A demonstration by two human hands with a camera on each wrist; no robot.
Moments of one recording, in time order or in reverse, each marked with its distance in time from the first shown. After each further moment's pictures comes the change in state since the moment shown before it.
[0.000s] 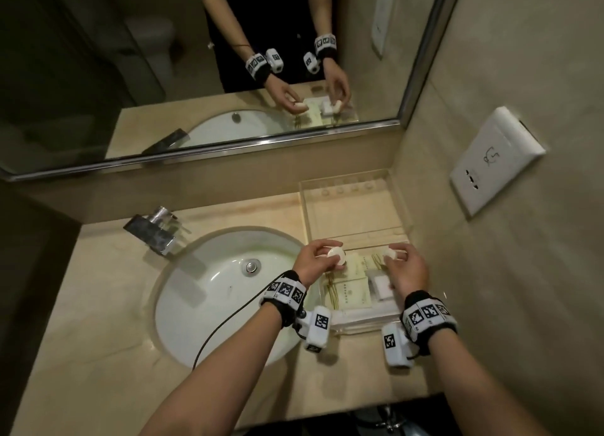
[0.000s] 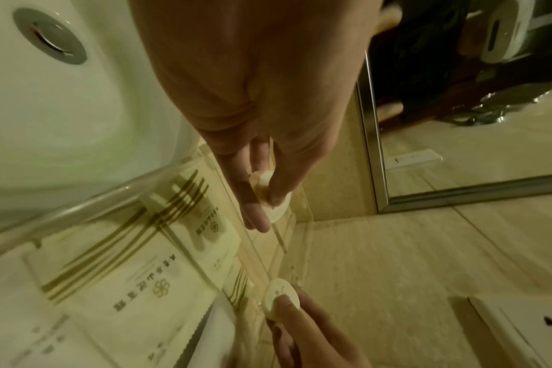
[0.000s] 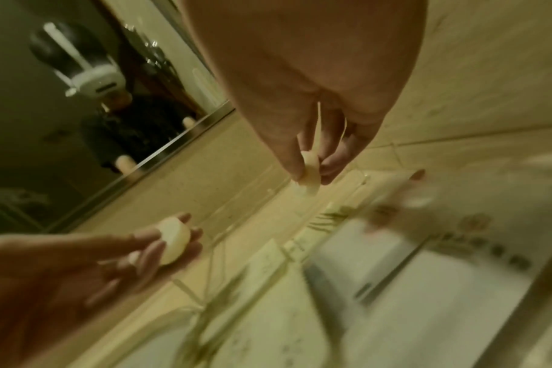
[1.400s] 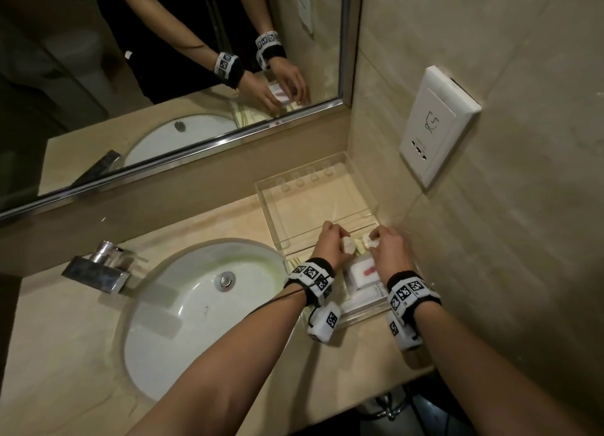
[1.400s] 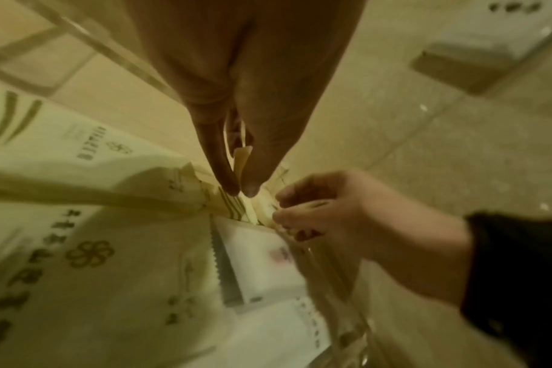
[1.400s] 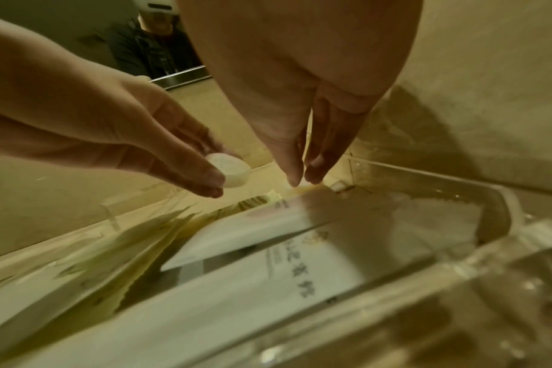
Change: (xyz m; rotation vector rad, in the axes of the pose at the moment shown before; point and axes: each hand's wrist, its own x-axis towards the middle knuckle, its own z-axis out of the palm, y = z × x) left_hand 0.059 -0.011 0.090 0.908 -0.101 0.189; right_hand 0.029 0.031 -0.018 -0.511 -0.030 -0.178
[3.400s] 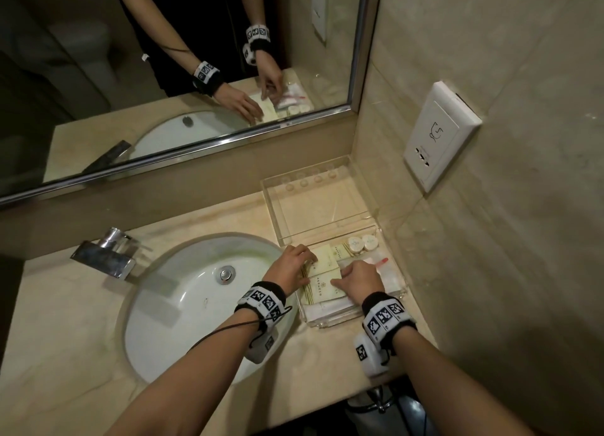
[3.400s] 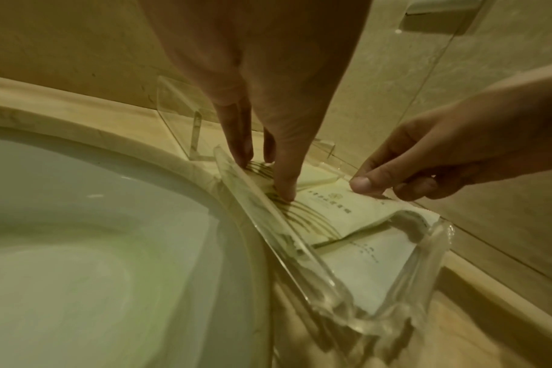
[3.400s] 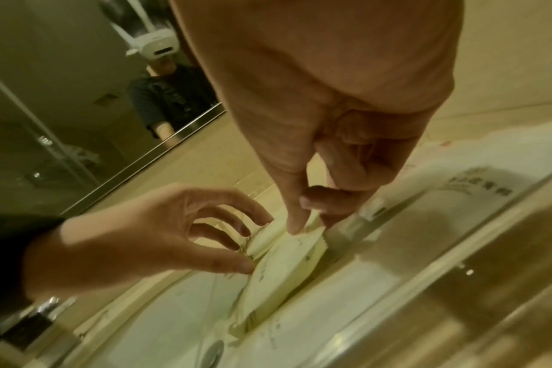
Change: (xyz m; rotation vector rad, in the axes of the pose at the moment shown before) left_hand -0.060 -0.080 -0.047 0.461 -0.089 0.238; right_hand -0.061 -0.056 0.017 -0.002 -0.344 0.234
